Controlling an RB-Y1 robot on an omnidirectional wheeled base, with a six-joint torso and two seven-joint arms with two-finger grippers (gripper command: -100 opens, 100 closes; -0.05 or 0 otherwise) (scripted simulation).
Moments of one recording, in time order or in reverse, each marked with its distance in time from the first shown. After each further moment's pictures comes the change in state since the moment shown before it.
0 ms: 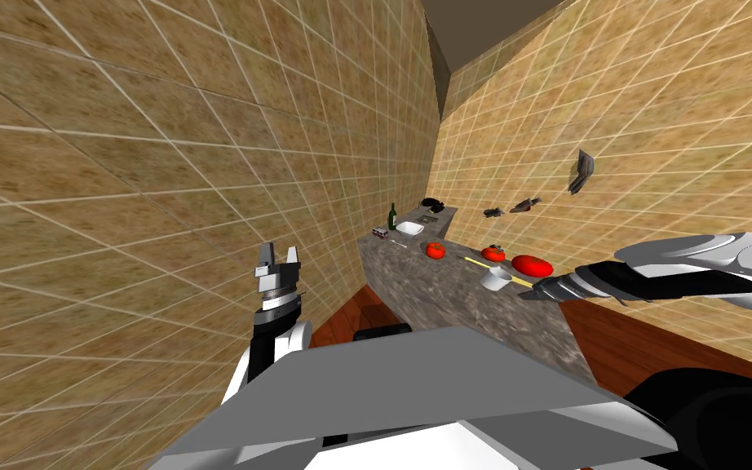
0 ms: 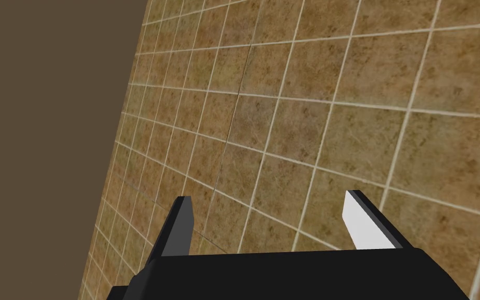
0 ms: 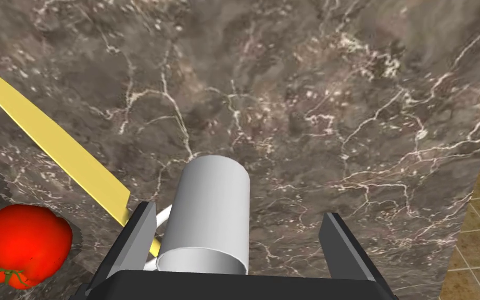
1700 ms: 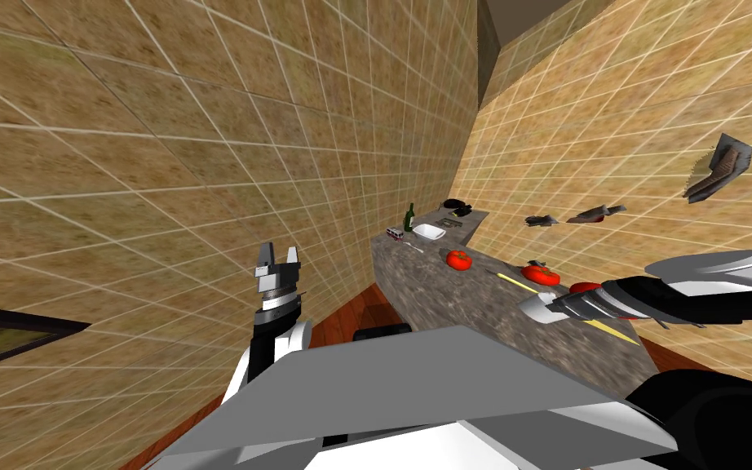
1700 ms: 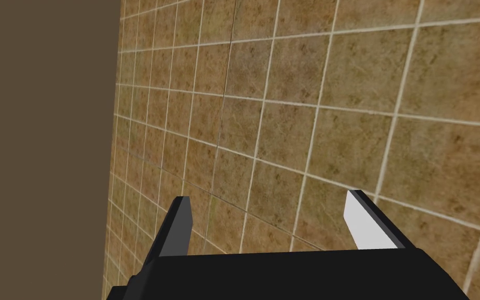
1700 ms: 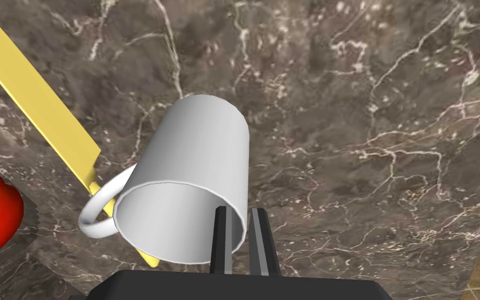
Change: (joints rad) left arm 0.000 0.000 0.000 0.000 0.000 0.000 0.000; right arm 0.040 0.034 0.060 0.033 -0.010 0.008 -0.015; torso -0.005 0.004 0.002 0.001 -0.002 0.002
